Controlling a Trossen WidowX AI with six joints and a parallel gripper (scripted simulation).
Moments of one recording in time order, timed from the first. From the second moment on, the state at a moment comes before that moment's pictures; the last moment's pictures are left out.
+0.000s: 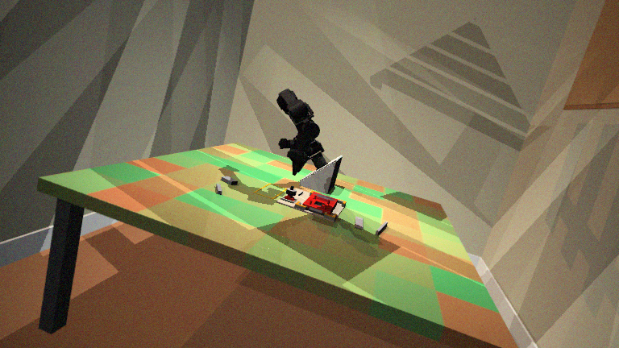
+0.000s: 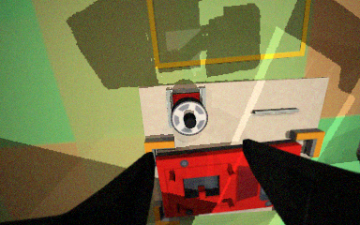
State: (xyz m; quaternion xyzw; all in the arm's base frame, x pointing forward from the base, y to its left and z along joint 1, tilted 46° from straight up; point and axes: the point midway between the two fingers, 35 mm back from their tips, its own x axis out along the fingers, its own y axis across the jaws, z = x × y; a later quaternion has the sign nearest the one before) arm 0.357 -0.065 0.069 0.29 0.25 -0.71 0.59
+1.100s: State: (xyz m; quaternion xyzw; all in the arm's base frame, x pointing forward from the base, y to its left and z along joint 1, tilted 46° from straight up) arm 0.346 -0.117 0.016 0.30 0.23 -0.72 0.58
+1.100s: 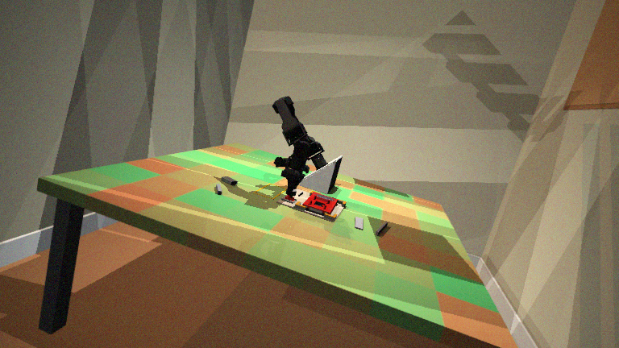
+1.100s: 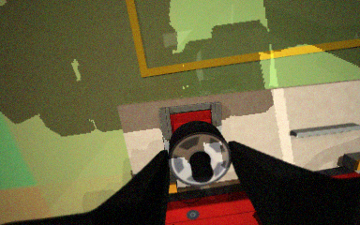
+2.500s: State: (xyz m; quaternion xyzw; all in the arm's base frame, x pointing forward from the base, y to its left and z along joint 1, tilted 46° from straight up) arm 0.347 -0.112 0.022 0.30 0.23 -0.72 0.58
